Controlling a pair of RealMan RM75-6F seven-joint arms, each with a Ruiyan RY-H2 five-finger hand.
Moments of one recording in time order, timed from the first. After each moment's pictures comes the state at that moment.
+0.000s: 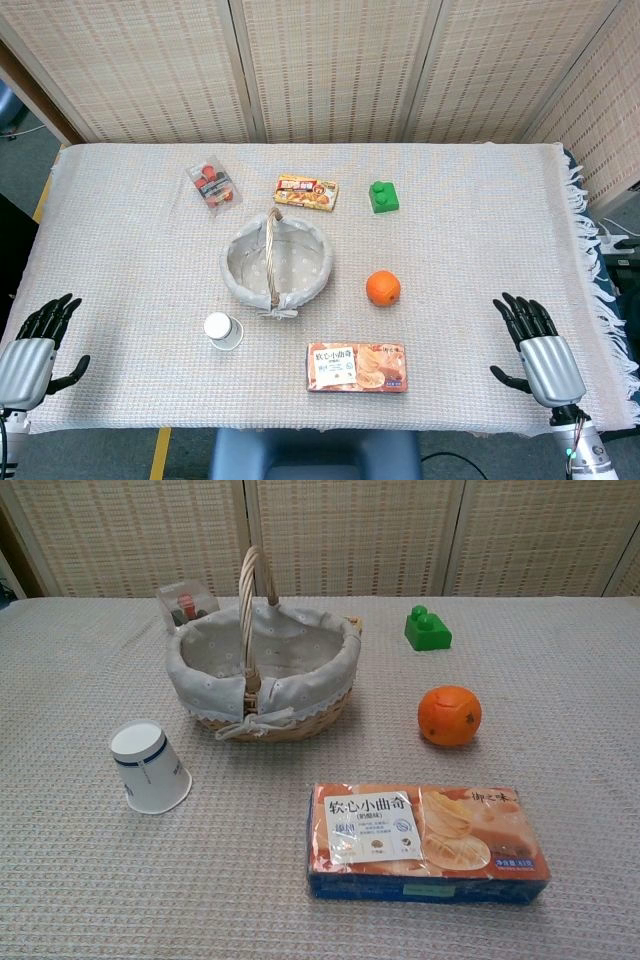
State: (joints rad) left arm -0.11 -1.10 -0.02 -1.64 1.49 1.43 0.02; right arm 0.09 -1.24 -0.01 -1.59 -1.61 1.47 -0.08
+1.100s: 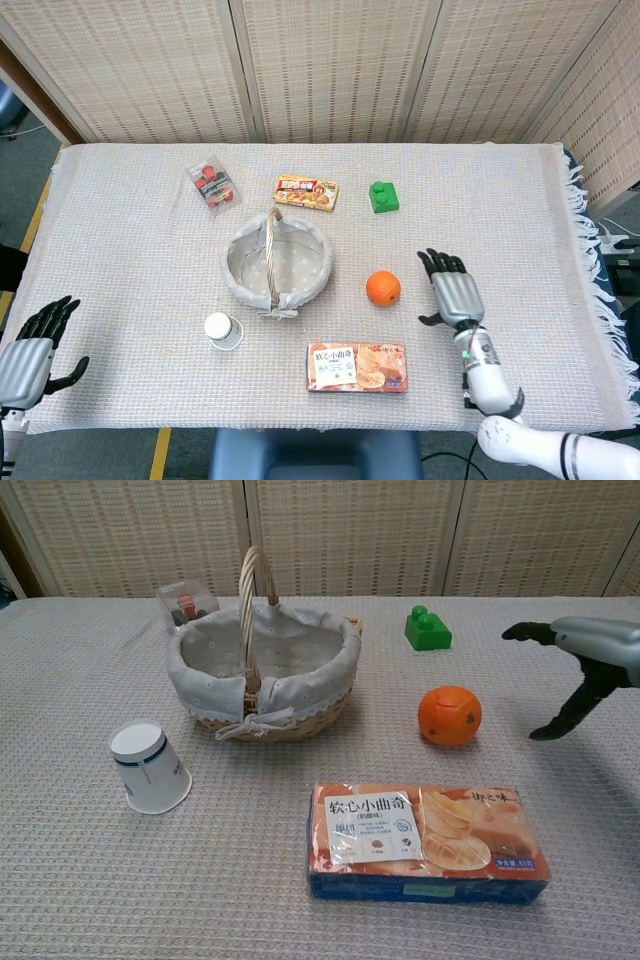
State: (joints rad) left arm -0.12 -1.08 -0.02 -1.65 1.46 1.38 -0.03; right arm 0.57 -1.47 0.27 -1.74 -0.75 1.08 -0.69
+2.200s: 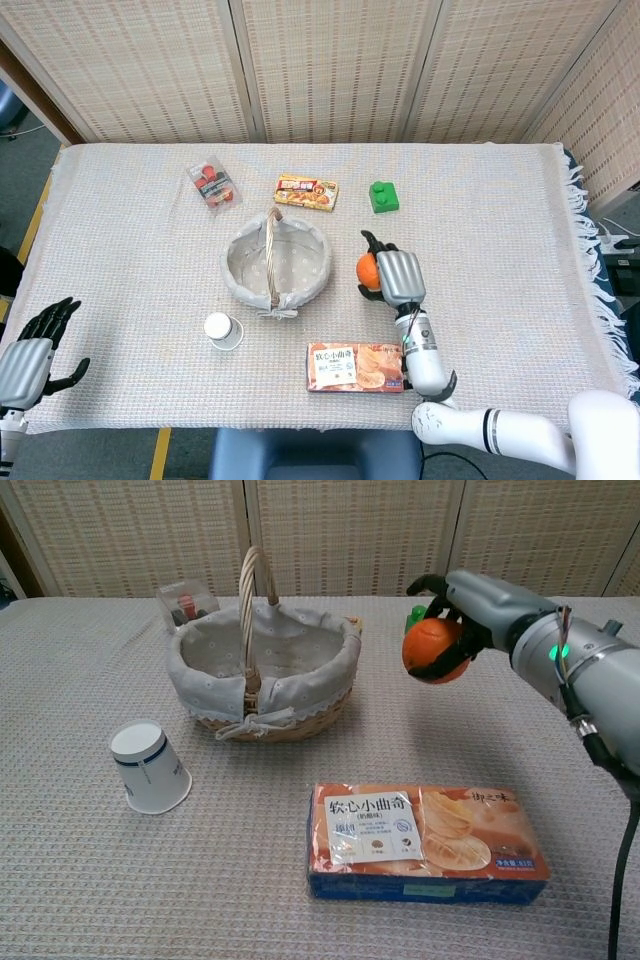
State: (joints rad) left arm -0.13 -1.07 -0.02 -1.66 1.46 1.36 -0.06; right arm 0.73 -1.71 0.34 -1.58 -0.87 1.24 -0.57
